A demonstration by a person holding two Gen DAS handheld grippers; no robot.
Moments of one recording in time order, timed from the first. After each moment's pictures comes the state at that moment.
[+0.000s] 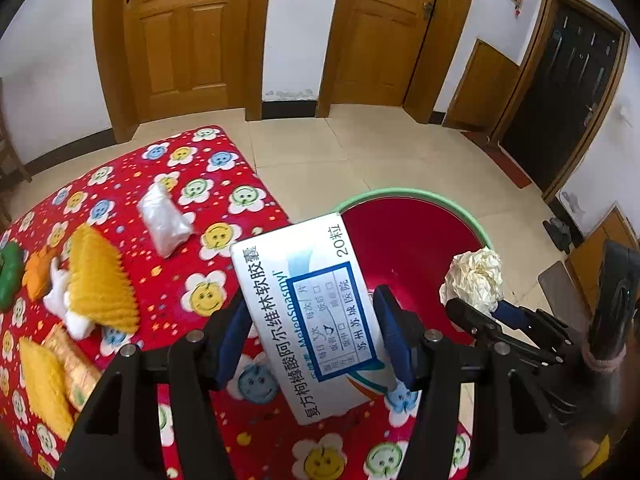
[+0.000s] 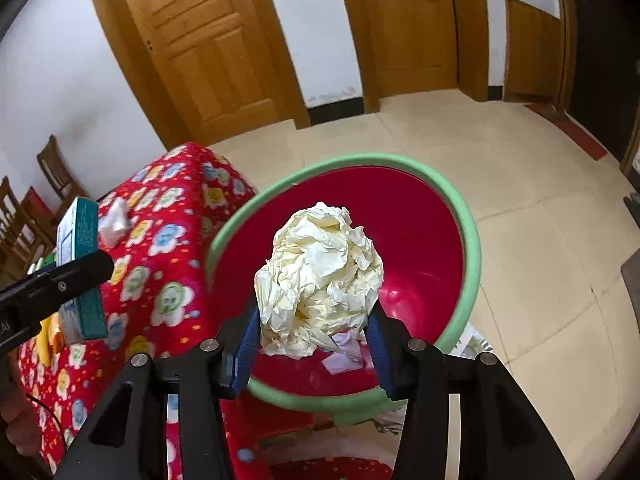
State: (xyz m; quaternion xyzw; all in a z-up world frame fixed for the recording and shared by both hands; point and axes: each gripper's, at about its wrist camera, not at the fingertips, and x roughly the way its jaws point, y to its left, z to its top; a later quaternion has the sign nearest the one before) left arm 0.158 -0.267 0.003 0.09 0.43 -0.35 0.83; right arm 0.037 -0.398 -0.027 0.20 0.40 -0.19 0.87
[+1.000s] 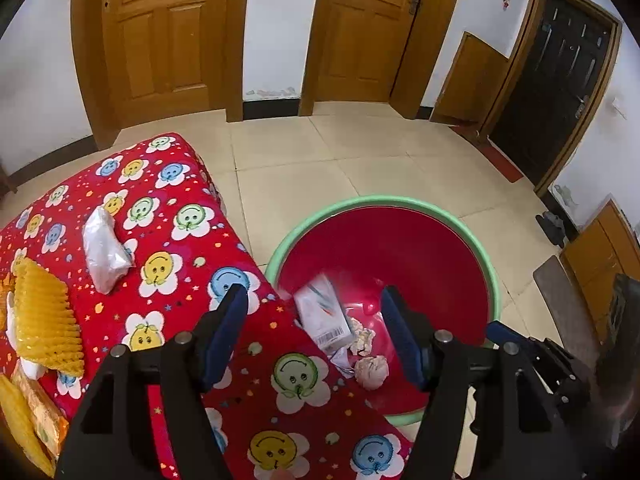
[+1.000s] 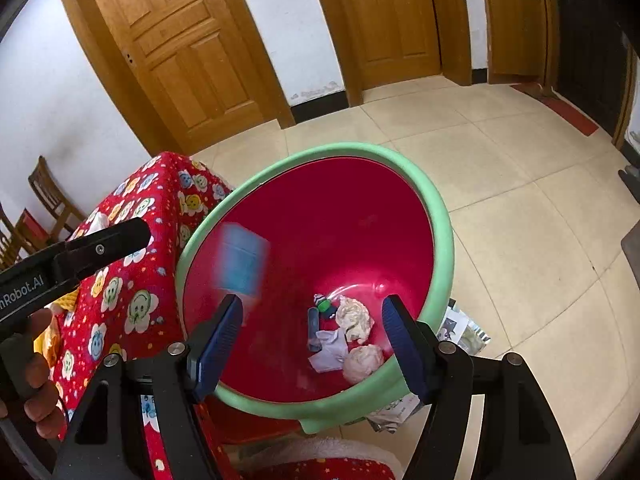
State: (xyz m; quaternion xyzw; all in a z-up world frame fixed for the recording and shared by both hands) left arm 0.170 -0.313 -0.013 0.09 0.43 -0.37 0.82; right arm 0.023 -0.421 -0.034 0.23 0.40 -0.20 0.86
